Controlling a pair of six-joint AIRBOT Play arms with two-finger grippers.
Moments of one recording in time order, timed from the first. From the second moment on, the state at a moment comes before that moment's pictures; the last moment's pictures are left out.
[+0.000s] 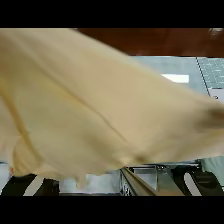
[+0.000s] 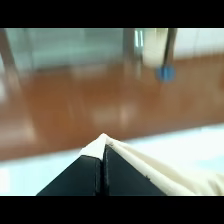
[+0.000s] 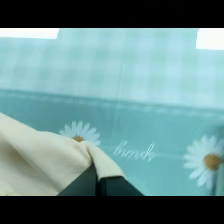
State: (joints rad) left arm 0.07 -0.79 1.77 1.24 -1.23 -1.39; right arm -0.06 -0.46 1.36 -1.28 1.69 1.63
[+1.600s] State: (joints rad) left arm 0.26 -1.18 0.88 1.17 -1.29 -1.46; right arm -0.49 -1.26 0.96 -0.92 1.16 1.35
